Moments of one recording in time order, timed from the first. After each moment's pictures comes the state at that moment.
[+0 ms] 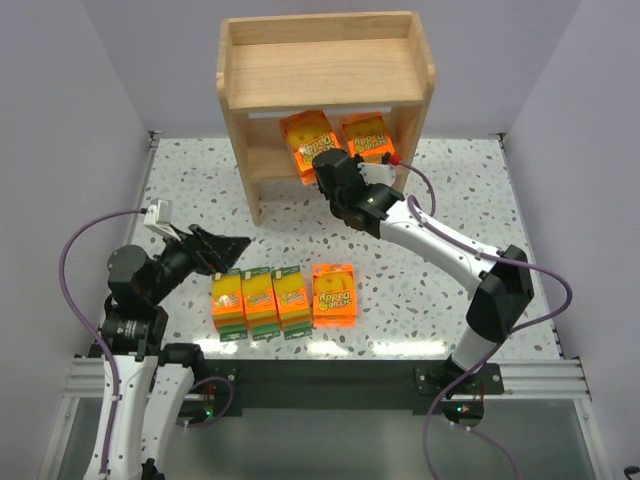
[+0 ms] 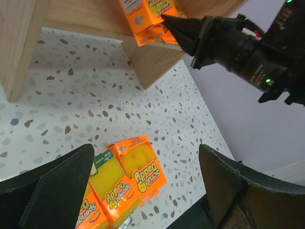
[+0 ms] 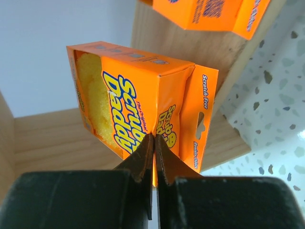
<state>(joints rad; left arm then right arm) -0.02 0.45 0.69 -0.37 0.56 -0.63 0.82 1.69 1.56 -0.37 0.73 1.72</state>
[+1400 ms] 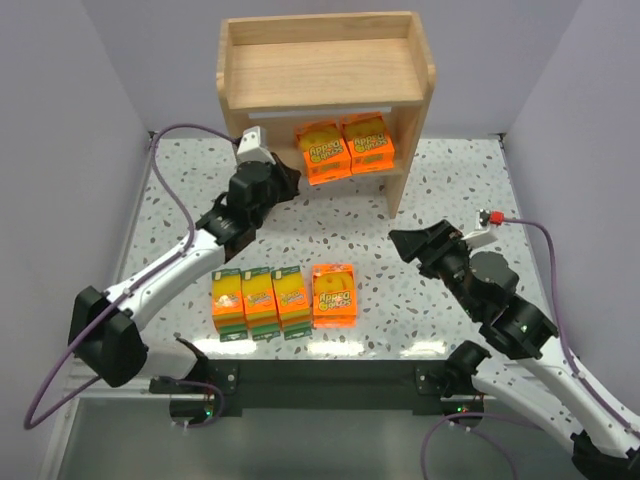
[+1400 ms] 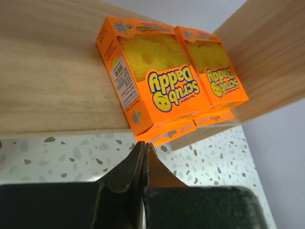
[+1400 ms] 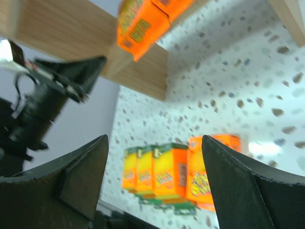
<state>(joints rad) -0.59 1.32 1.08 0.04 -0.27 -0.64 0.72 0.55 0.77 -0.35 0.35 0.96</state>
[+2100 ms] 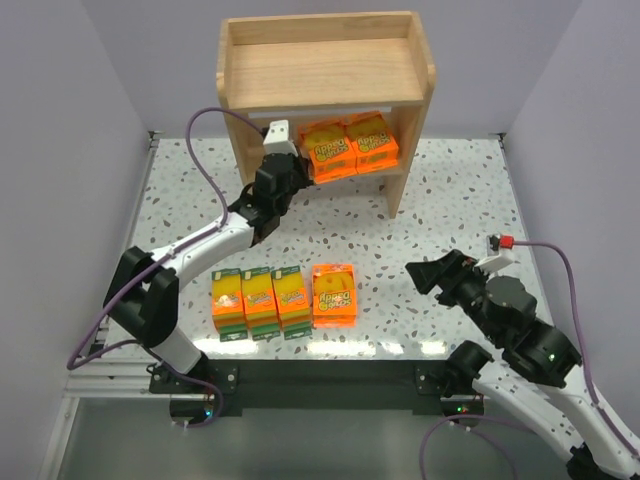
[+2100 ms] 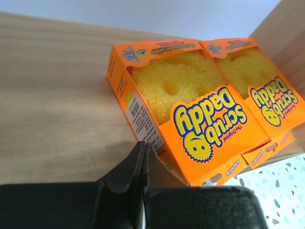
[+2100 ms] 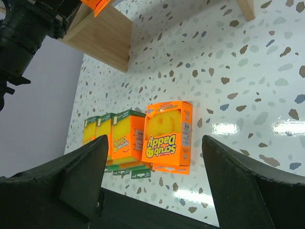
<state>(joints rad) -0.61 1.61 1.19 0.23 -0.41 -0.44 0.72 0.34 0.74 -0.70 0.32 0.85</state>
